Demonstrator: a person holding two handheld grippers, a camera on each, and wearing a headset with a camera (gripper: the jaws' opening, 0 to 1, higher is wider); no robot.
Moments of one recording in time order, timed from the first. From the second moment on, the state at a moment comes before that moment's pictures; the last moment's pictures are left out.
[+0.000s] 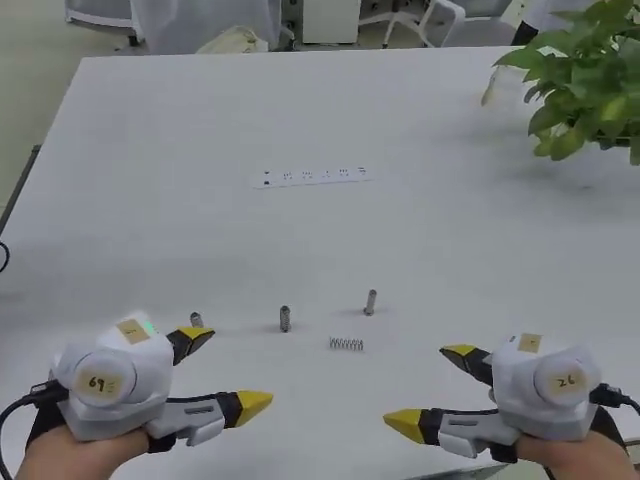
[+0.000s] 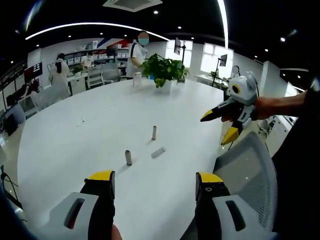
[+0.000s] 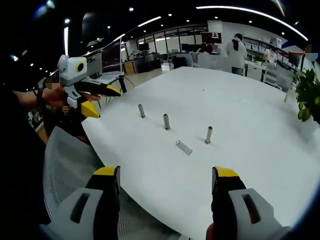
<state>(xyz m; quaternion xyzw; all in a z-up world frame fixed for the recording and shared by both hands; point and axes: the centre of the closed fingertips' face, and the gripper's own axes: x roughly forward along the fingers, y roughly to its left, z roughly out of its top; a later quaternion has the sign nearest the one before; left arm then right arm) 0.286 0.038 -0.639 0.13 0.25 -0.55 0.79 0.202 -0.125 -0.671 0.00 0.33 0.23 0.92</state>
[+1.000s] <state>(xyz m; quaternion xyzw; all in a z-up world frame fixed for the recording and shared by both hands) 0.292 -0.045 -0.661 0.19 0.25 -0.63 0.71 0.206 -0.125 -0.668 0.00 0.33 0.23 0.91</state>
